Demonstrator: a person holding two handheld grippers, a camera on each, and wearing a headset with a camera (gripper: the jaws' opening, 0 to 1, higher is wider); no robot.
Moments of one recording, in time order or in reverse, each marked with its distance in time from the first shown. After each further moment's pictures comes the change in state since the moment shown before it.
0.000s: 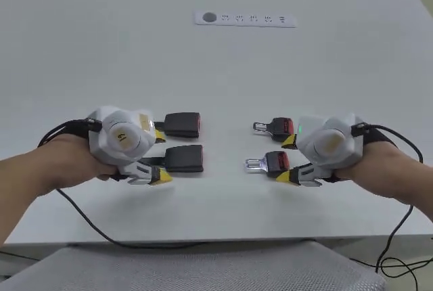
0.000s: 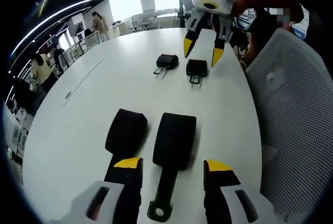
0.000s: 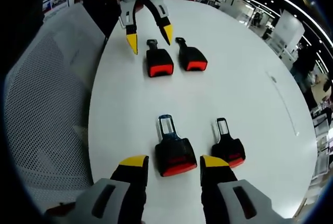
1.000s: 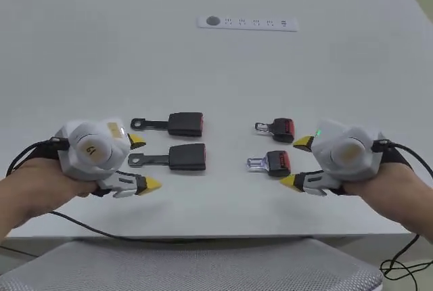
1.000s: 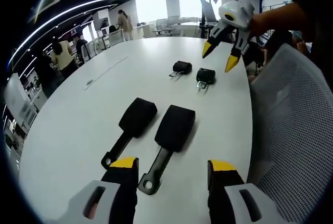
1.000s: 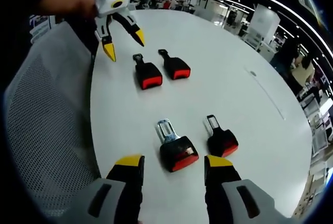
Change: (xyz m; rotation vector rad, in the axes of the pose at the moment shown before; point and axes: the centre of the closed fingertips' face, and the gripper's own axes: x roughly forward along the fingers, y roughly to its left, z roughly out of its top) left arm -0.039 -0.003 -0.020 -0.156 -0.072 0.123; right arm -0.026 0.005 0.007 0.137 -0.078 -0.126
